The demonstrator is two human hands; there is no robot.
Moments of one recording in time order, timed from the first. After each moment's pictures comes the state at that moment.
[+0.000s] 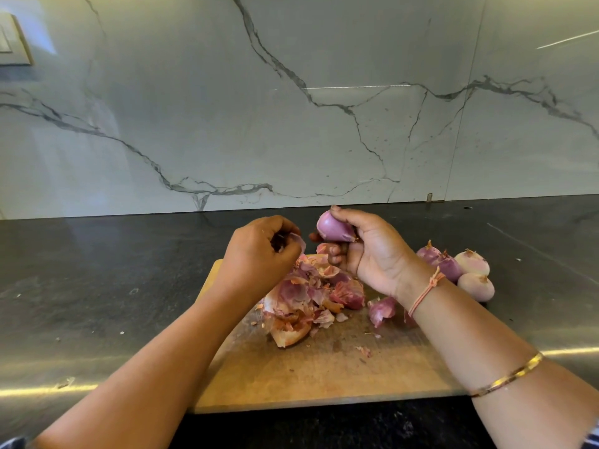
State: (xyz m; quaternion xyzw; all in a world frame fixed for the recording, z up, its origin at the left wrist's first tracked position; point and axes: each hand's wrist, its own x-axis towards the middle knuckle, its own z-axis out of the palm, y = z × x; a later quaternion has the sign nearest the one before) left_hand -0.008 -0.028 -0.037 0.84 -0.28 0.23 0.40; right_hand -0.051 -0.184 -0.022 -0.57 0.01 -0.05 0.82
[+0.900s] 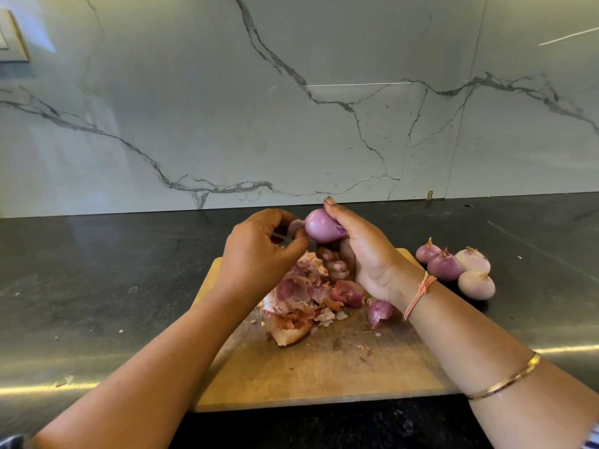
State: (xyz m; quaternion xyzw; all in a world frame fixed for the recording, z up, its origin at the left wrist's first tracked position) left_hand -0.015 -0.031 -0.037 0.80 -0.28 0.27 0.46; right_hand -0.057 -0.172 -0.022 -0.65 0.00 -0.03 0.76
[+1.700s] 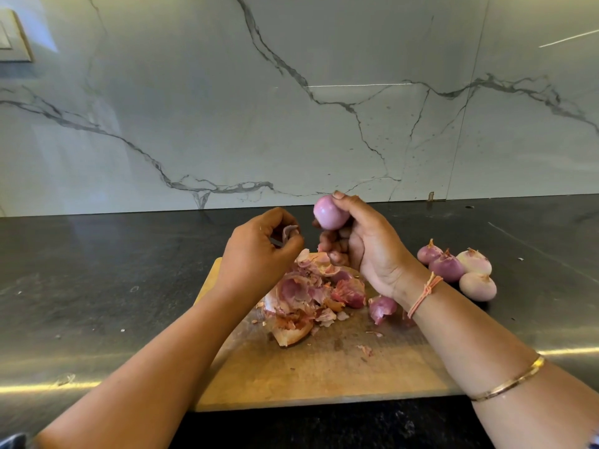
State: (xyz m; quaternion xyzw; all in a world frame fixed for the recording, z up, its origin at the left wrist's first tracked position) left_hand -0.013 -0.029 -0.039 0.81 -0.27 0.24 0.46; right_hand -0.055 -0.180 -0.022 -0.65 -0.06 -0.10 0.75
